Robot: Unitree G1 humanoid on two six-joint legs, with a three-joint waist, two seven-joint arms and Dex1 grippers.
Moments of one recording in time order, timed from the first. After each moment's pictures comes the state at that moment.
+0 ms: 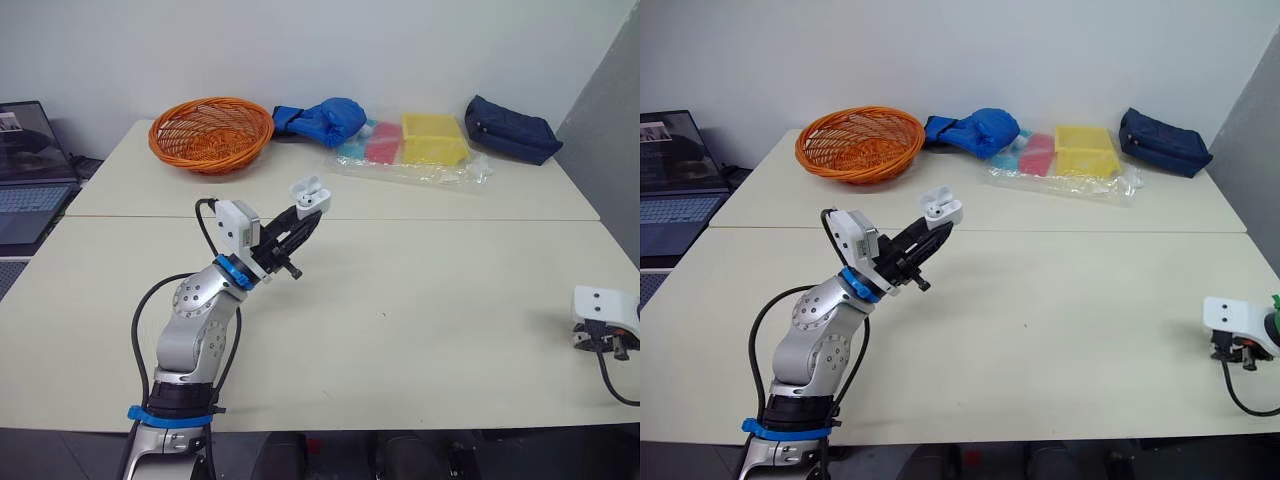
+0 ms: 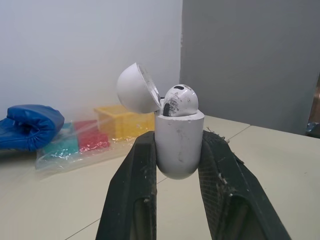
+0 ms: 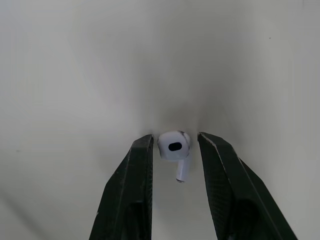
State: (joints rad) left arm -0.35 0.30 0.06 -0.13 -0.45 0.14 -0.69; right arm -0.27 -1.25 0.13 0.44 -0.13 0.00 1.29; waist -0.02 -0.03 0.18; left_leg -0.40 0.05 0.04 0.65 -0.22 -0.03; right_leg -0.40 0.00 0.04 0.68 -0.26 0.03
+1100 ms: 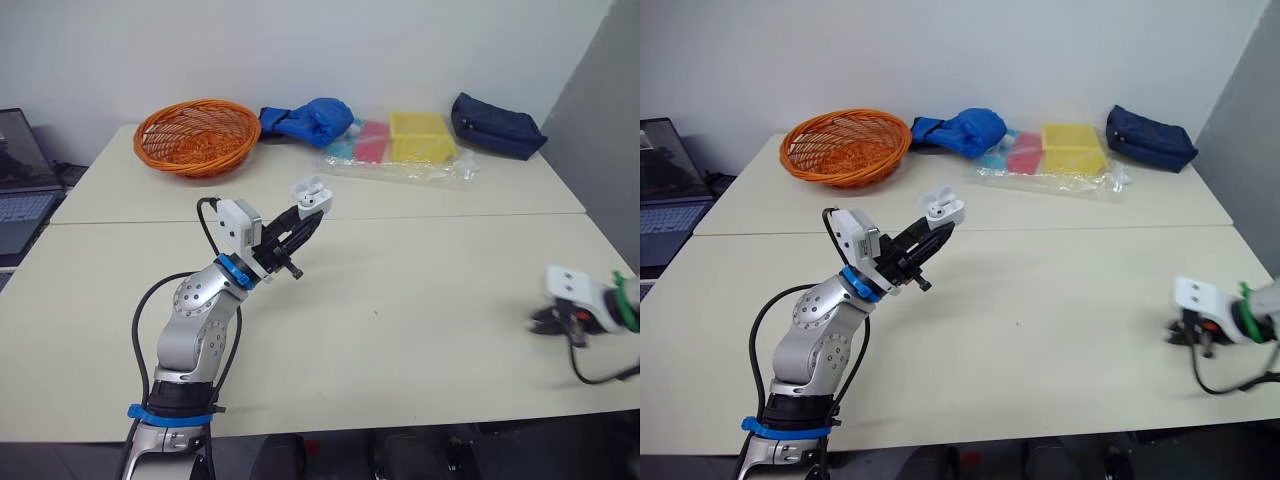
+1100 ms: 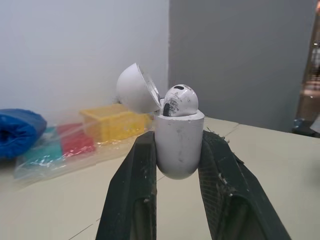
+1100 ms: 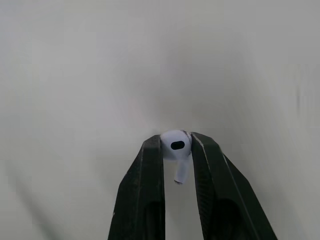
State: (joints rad) left arm -0.36 0.31 0.05 -0.13 -0.45 0.14 -0.70; right arm -0.41 -1.03 0.09 0.11 0.16 0.41 1.34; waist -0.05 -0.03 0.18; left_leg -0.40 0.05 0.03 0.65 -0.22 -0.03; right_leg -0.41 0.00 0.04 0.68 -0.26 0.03
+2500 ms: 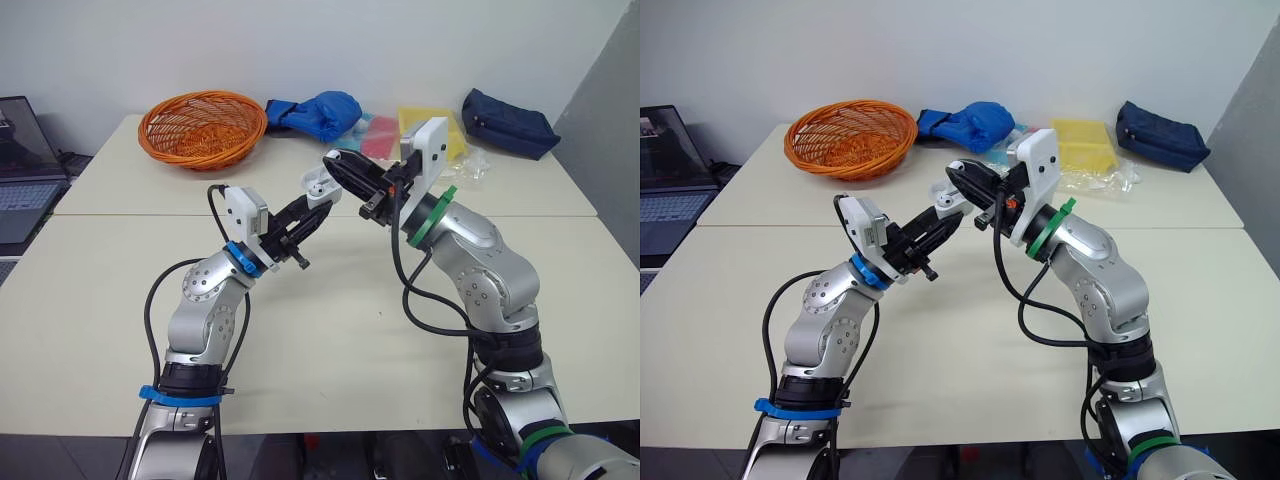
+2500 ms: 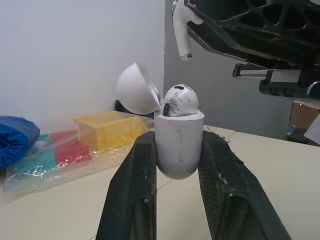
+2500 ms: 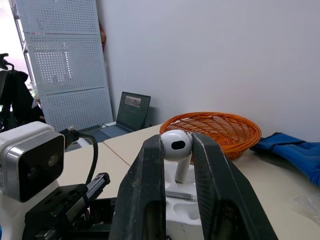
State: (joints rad) left arm -0.45 0.28 0.05 -0.04 -0.45 0.12 -0.76; right arm -0.71 -0.16 0.07 -0.25 0.44 0.56 0.49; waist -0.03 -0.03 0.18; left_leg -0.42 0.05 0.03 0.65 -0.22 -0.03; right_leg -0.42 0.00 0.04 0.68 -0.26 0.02
